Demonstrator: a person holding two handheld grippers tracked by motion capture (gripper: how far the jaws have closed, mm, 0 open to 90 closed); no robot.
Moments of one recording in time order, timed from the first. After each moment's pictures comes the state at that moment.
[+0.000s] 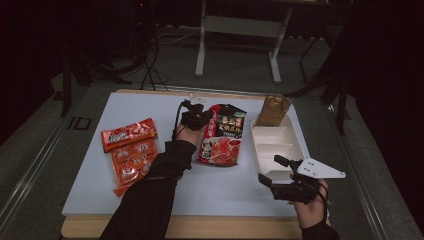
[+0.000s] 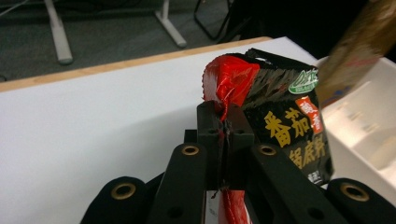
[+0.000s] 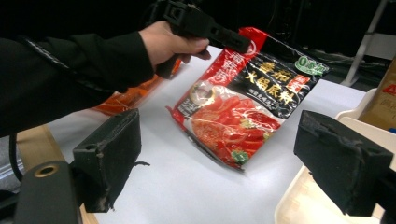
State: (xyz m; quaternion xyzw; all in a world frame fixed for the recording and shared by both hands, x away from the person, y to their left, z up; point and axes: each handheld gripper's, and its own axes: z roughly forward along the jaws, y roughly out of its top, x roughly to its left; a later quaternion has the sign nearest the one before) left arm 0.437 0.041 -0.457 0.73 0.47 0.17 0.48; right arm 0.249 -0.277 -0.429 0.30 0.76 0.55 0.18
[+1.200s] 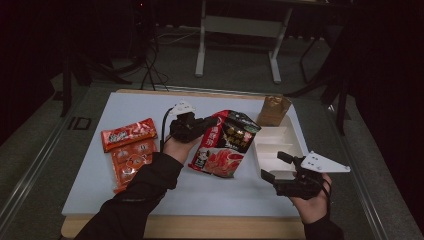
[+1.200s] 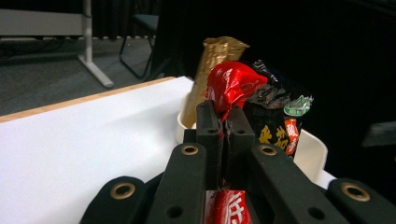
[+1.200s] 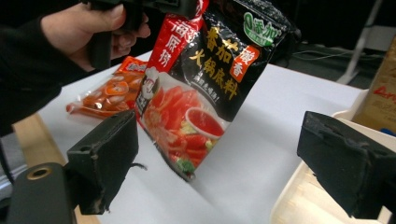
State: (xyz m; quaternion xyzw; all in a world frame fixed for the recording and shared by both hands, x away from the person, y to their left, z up) left arm 0.357 0.062 -0.406 0.71 0.36 0.10 0.59; right arm 0.254 -0.280 -0.415 0.32 0.76 0.54 0.16
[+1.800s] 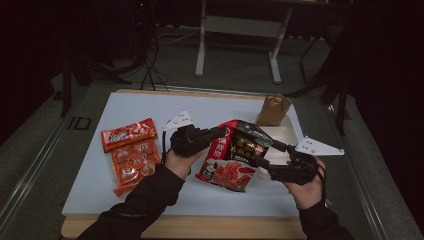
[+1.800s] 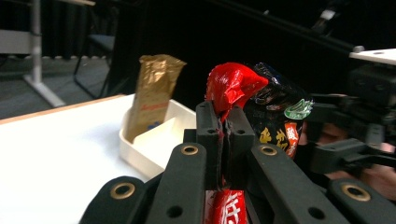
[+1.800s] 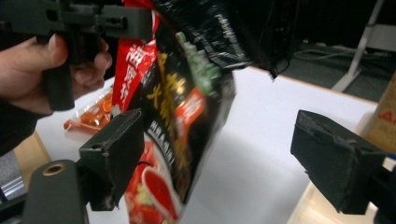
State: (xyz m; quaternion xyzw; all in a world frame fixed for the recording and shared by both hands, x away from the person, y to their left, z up) left arm 0.316 0.058 -0.400 0.68 0.31 0.06 0.66; right arm 0.277 -0.262 -0.393 0.33 0.76 0.54 0.16
